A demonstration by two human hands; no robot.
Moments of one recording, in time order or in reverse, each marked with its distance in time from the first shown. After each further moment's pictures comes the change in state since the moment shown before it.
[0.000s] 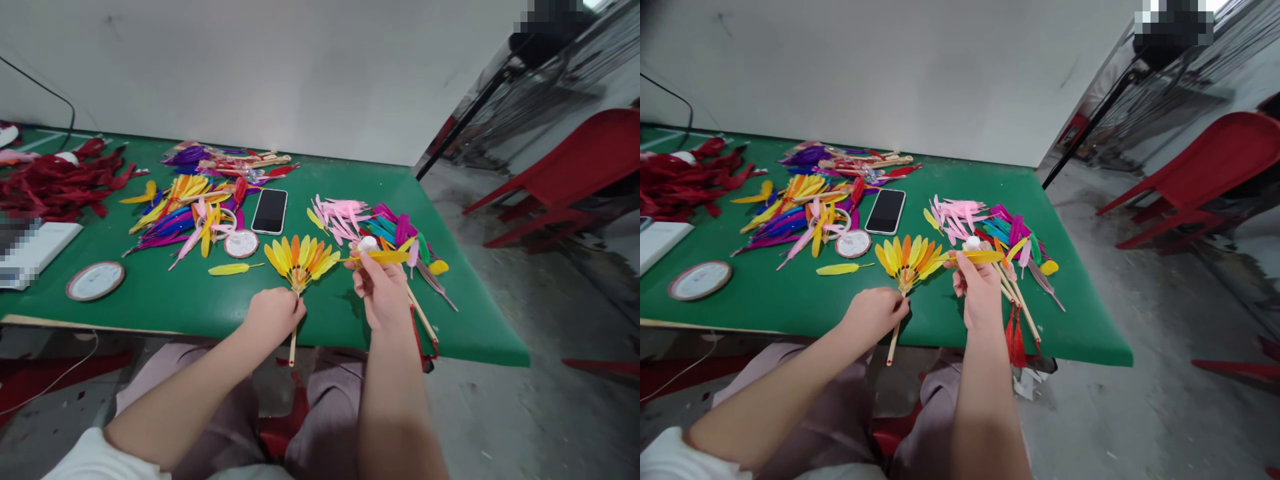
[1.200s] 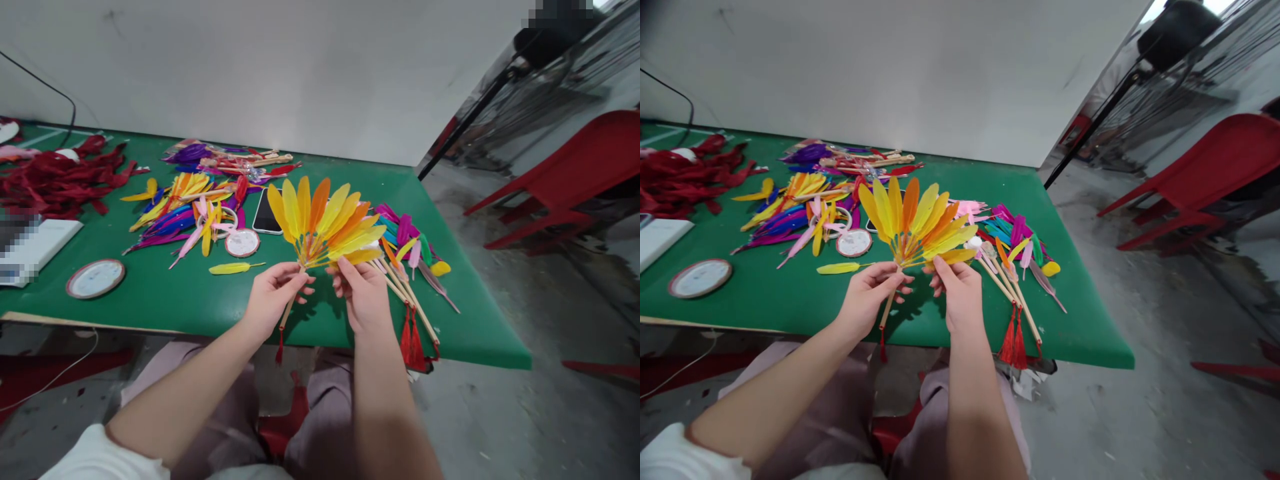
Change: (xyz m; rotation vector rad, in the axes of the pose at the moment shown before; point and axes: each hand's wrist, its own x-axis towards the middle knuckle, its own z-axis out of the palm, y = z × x) left_hand 0.011 -0.003 0.004 -1.743 0.216 -0.104; right_hand -0.008 0.015 0.021 0.028 -0.037 0.051
